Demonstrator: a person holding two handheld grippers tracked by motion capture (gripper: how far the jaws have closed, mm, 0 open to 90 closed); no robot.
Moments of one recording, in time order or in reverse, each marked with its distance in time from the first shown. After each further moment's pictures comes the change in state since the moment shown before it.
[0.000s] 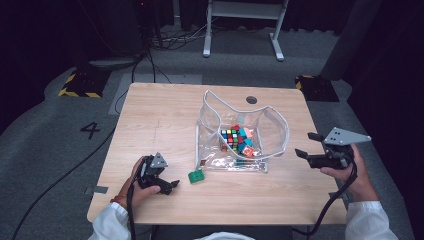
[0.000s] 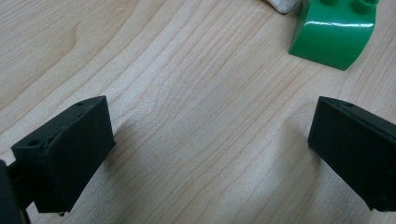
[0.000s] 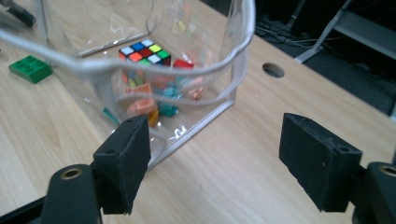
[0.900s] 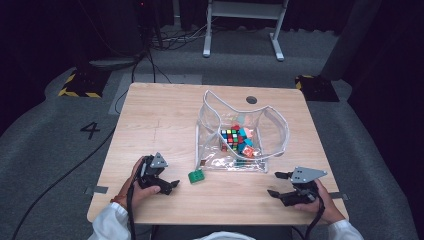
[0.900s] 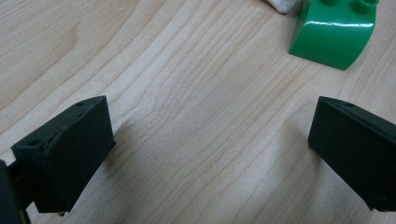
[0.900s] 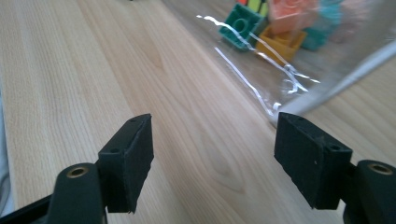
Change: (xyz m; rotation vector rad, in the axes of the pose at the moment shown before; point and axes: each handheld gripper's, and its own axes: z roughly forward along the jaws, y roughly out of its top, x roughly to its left) left arm 0.000 0.000 0.000 -0.001 -0.001 0.001; right arm 0.085 -0.078 0.063 0.070 0.280 -0.012
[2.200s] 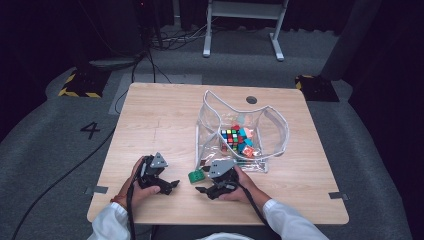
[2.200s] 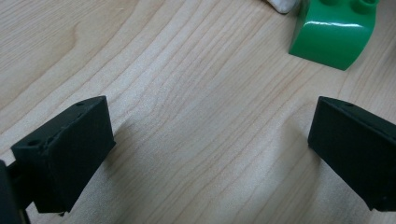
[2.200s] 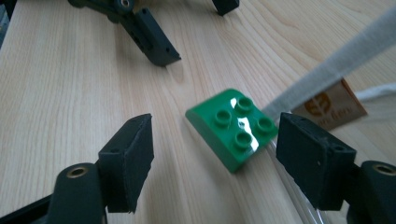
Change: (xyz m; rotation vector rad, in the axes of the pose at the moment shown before) left arm 0.000 0.000 0.000 0.002 0.001 0.001; right arm 0.078 0.117 0.168 -0.002 0.168 -0.209
